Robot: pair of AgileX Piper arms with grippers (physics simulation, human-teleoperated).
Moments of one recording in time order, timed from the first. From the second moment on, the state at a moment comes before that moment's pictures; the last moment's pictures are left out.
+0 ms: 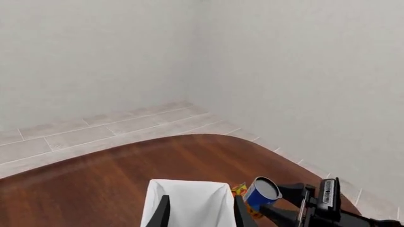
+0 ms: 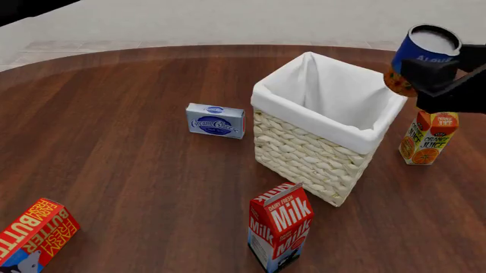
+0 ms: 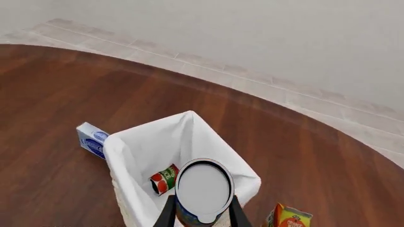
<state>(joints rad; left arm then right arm) -0.79 1.20 -1.26 0.01 -0.17 0.21 0.79 -0.72 0.17 -0.18</state>
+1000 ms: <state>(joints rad) -0.78 1.21 -1.26 0.01 -0.17 0.29 1.02 -0.80 0.11 -0.14</state>
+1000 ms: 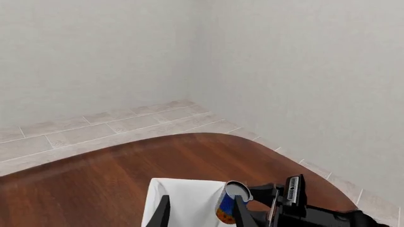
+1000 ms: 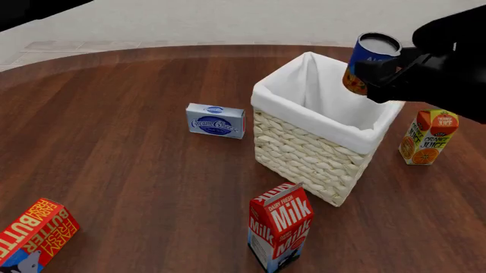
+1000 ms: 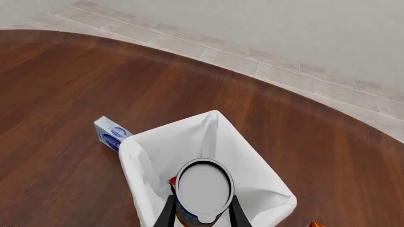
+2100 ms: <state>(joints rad) -0.77 1.21 -1.24 -0.01 -0.19 0.26 1.19 -0.81 0.10 -0.18</state>
